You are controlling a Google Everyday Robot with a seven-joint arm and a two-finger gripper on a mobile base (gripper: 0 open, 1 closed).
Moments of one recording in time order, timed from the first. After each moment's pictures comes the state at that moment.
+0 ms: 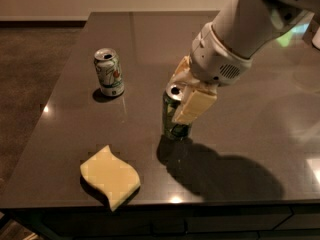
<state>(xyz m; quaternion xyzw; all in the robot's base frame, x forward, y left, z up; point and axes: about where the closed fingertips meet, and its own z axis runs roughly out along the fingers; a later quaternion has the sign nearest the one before) 0.449 -0.040 0.934 -0.73 0.64 0.13 0.21</state>
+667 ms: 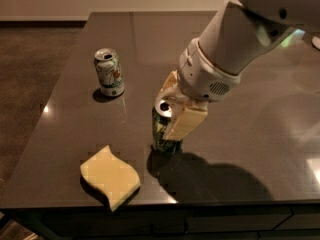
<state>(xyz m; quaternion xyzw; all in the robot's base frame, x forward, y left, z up) 0.421 -0.018 0.923 -0.76 0.61 0.14 0.20</state>
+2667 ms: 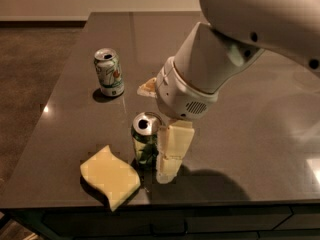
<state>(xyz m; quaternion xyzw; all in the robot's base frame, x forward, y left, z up) 0.393 0.019 0.906 -0.77 0.59 0.16 0.20</state>
